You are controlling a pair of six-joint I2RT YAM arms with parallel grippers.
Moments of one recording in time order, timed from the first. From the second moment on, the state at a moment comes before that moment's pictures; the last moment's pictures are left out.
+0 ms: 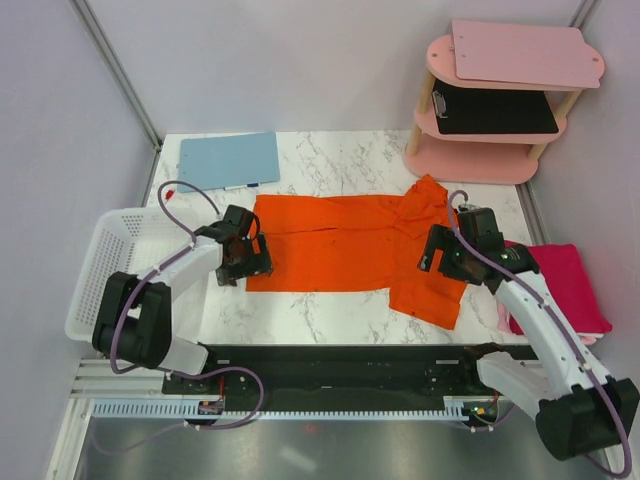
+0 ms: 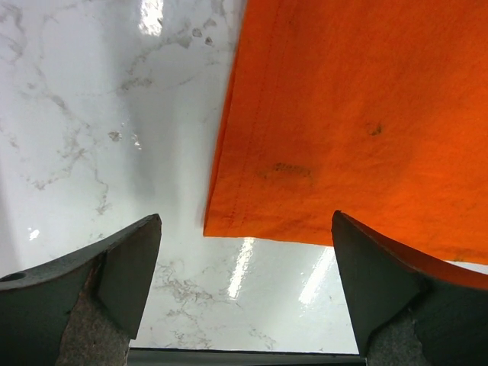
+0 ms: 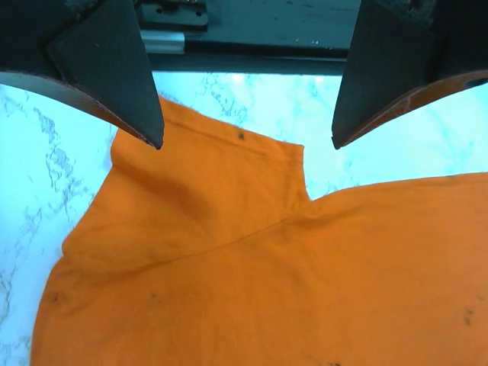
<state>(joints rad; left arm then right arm) -0.30 1.44 0.83 -0.63 -0.09 -0.55 0.23 1.03 0.86 -0.82 0.00 0.48</state>
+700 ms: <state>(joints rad) -0.30 1.53 0.83 -0.60 -0.04 -0.57 0.23 0.78 0.54 -0.94 -0.17 0.70</state>
